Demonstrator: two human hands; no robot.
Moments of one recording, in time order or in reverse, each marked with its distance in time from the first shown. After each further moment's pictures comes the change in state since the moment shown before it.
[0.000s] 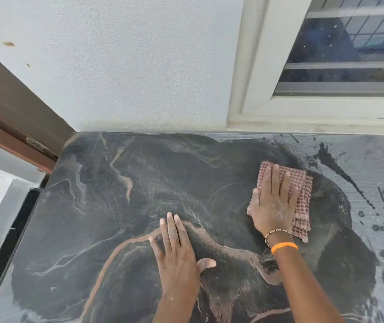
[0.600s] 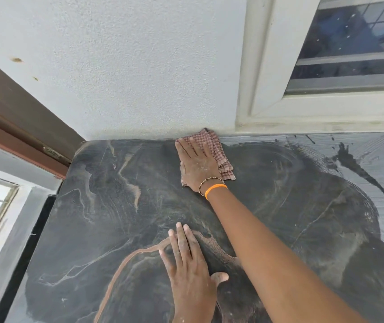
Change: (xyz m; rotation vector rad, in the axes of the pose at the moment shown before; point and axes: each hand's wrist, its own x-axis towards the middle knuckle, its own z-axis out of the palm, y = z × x) left_hand 0.002 0.007 0.007 -0.063 0.210 -0.014; right_hand 0.073 -0.166 0.031 -0.055 -0.160 -0.665
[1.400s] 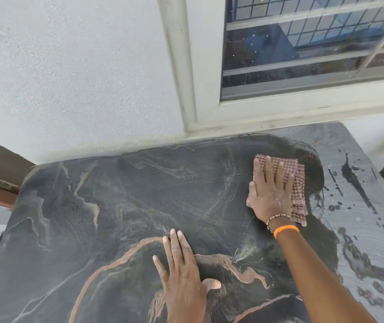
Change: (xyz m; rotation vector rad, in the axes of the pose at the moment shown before) left_hand -0.017 0.044 0.003 -0.116 -0.035 0.148; right_hand -0.183 0.162 -0.018 -0.015 0.153 0.714
